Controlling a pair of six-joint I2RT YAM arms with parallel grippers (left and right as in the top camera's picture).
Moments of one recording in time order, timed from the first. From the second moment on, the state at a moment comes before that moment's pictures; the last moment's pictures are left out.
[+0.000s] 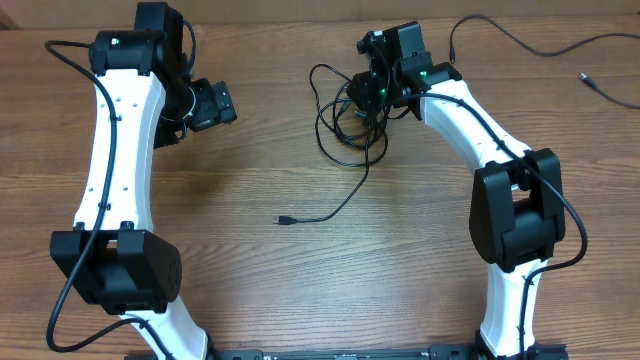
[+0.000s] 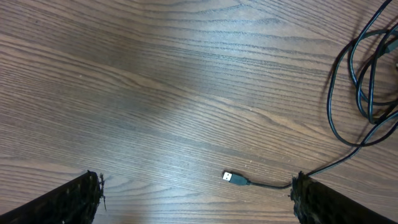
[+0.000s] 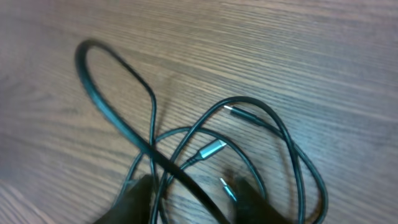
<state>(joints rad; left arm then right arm) -0.01 1.92 1.98 -1.46 0.07 -0.37 0.30 2.17 1.74 -0.50 -0.29 0.05</state>
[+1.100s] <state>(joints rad) -0.01 1.92 1.98 -1.46 0.07 -0.37 0.30 2.02 1.99 -0.69 -0.43 0.20</state>
